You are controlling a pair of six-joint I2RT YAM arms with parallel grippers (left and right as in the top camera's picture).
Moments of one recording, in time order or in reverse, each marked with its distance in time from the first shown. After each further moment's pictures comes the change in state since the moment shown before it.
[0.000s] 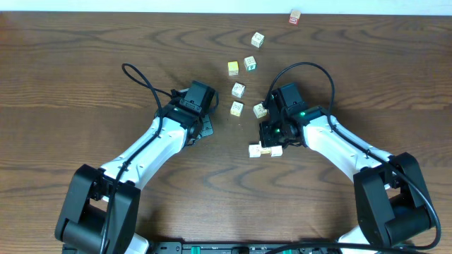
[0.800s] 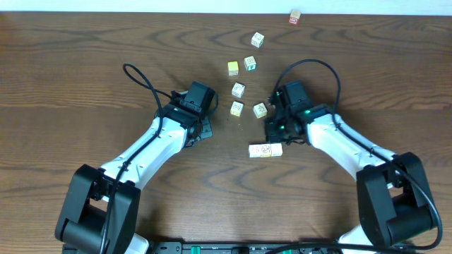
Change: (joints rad) left arm 0.000 0.000 0.000 -0.029 0.024 0.035; right arm -0.057 0.000 0.000 0.009 0.056 0.002
